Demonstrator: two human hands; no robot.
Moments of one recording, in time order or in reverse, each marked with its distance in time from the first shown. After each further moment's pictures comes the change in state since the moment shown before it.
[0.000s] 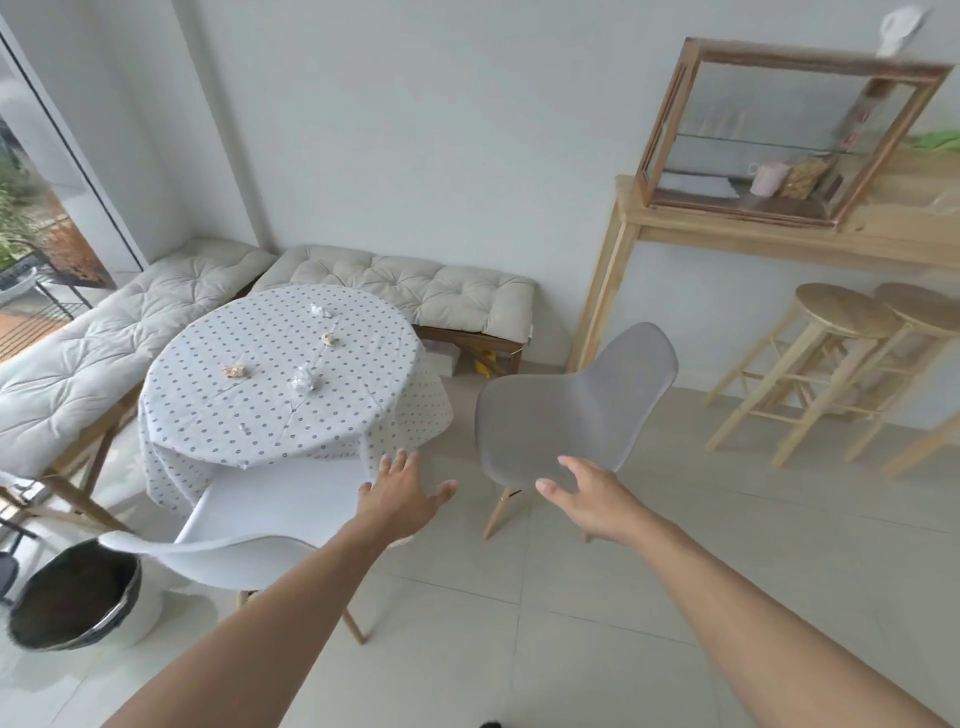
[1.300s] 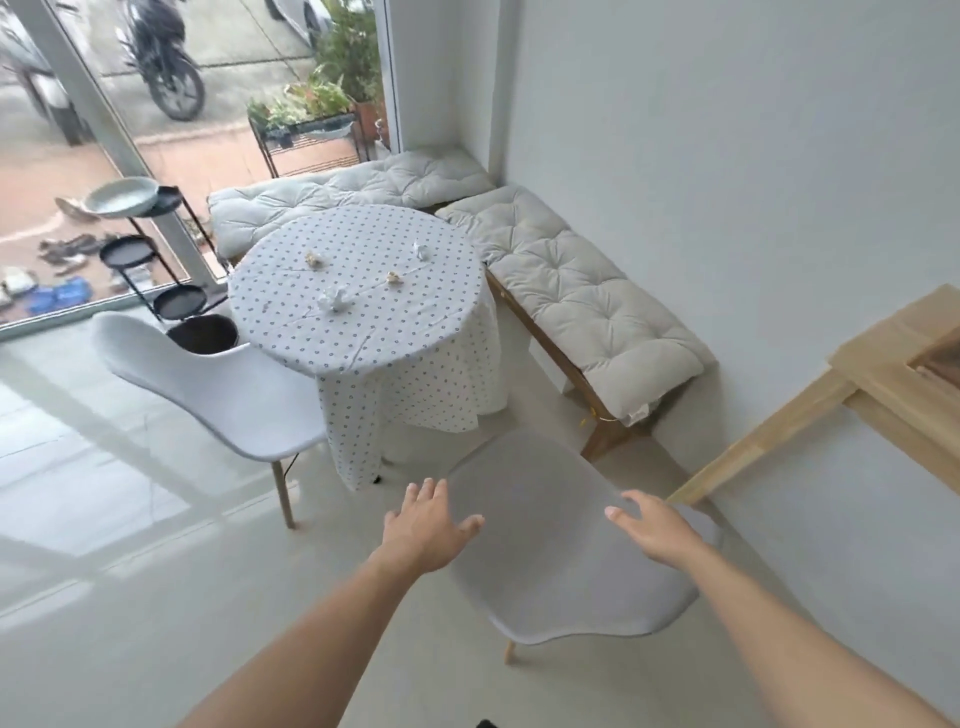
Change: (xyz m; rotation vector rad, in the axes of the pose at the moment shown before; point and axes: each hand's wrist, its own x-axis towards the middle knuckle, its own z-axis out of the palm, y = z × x) left_hand 0.277 0.352 0.115 -0.331 0.079 -0.760; right_hand 0.523 0.232 -0.255 -0.354 -0.503 -0.342
